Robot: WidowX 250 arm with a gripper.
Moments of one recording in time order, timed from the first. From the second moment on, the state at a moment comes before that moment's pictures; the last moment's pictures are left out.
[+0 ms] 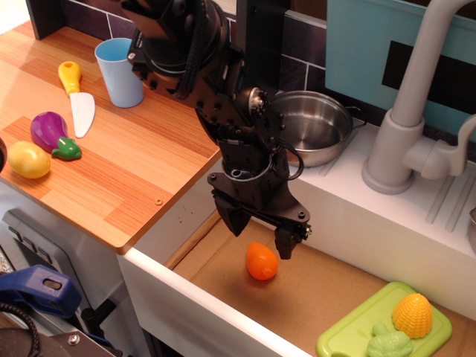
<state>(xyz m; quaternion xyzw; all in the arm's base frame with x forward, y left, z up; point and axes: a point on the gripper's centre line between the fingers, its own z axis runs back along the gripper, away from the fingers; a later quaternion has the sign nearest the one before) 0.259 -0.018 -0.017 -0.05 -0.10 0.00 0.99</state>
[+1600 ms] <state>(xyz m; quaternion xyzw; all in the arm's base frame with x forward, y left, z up) 0.275 -0.016 -0.073 -0.05 -0.11 0.03 0.99</state>
